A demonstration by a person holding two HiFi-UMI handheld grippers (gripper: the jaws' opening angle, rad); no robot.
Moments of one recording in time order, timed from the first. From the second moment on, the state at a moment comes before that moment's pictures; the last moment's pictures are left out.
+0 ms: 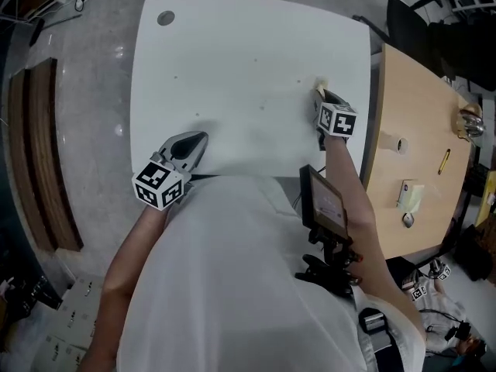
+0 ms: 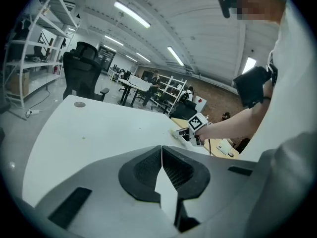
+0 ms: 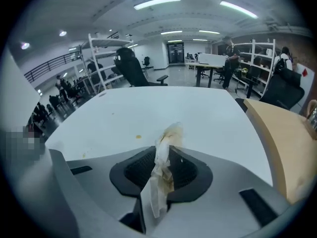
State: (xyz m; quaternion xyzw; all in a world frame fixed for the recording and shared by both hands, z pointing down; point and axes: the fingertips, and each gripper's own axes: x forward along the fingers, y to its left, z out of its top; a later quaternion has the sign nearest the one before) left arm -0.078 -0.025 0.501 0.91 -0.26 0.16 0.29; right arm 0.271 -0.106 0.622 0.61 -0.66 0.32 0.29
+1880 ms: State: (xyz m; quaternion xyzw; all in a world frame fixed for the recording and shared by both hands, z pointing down) left arm -0.068 -0.016 0.499 0.90 -0.28 0.16 0.29; right arm 0.168 -0.119 0.636 0.45 -0.75 0.21 0.45
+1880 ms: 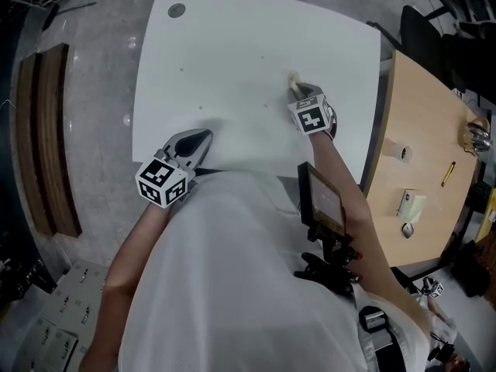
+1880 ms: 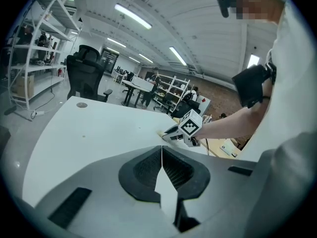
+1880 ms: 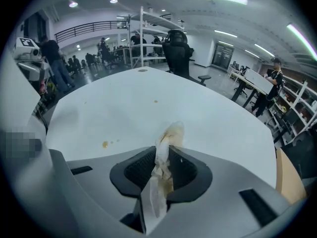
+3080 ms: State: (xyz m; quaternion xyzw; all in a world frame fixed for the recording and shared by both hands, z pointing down) left arm -0.035 -0.018 0.497 0.90 -0.28 0.17 0.28; right arm 0.214 -0.102 0.607 0.44 -0.80 0.22 0.35
